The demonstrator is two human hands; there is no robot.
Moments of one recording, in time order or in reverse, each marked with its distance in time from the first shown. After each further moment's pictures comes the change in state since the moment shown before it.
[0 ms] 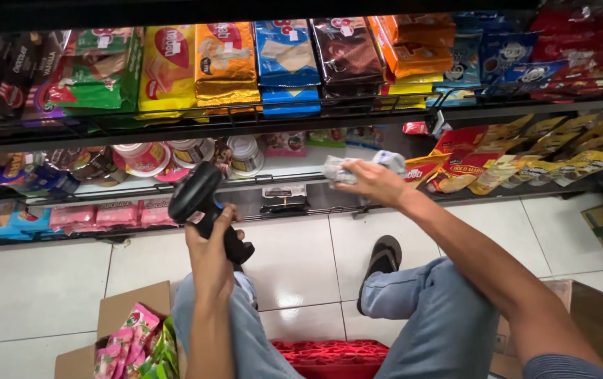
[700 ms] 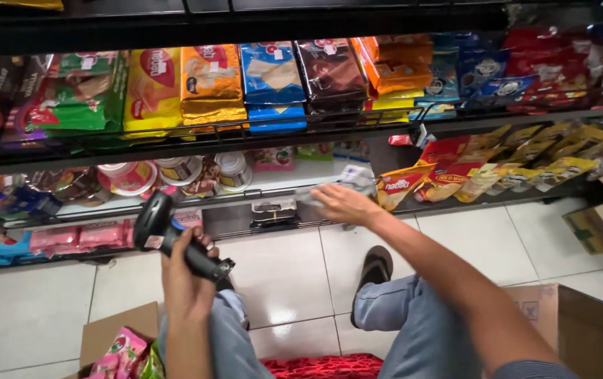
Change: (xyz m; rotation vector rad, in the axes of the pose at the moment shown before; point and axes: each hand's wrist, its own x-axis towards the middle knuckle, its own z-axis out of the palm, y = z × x) left_hand 0.025 -0.022 -0.047 -0.421 -0.028 -0.166; right_hand 0.033 -0.030 0.024 -0.335 -0.113 -0.165
